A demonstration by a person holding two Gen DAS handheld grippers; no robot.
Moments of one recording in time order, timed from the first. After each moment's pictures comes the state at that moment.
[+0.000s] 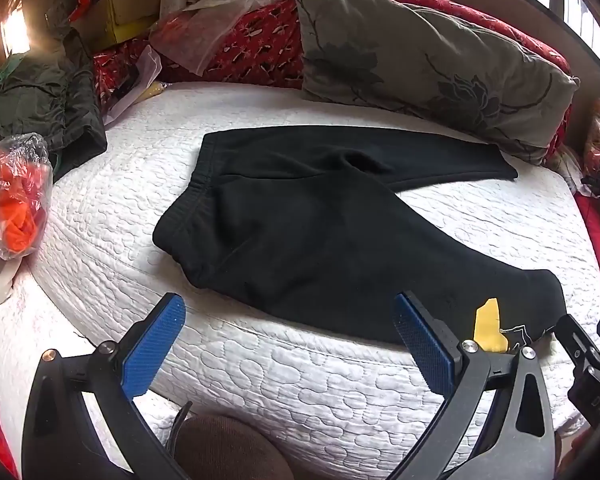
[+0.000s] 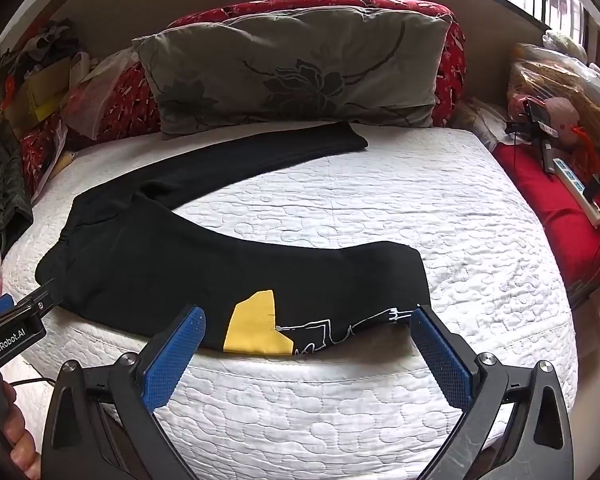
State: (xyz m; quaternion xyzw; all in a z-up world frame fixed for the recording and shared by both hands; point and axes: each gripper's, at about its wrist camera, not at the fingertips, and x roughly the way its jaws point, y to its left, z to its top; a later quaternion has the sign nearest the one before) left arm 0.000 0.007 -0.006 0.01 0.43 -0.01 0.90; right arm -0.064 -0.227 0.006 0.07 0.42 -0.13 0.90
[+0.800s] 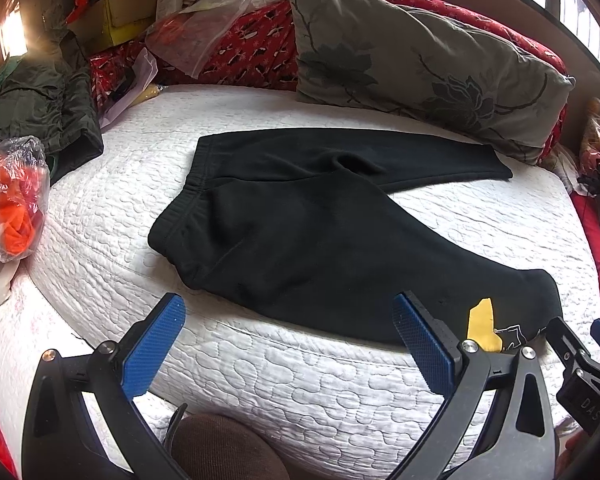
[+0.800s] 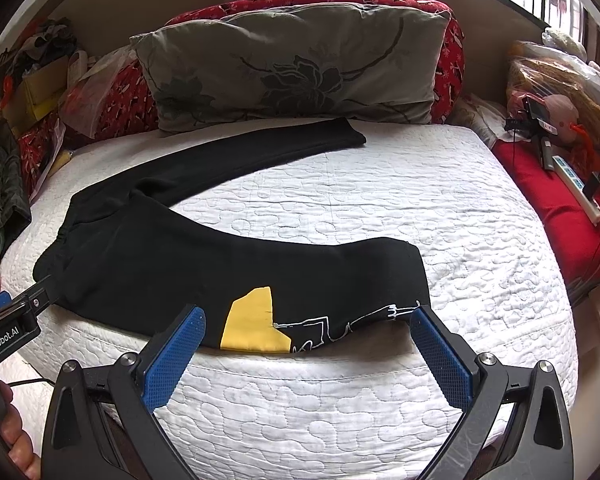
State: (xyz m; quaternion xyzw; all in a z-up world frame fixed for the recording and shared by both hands) left arm -0.001 0.001 -0.002 0.02 0.43 -0.02 0.90; right arm -0.063 -0.228 0.002 0.08 0.42 -0.13 0.89
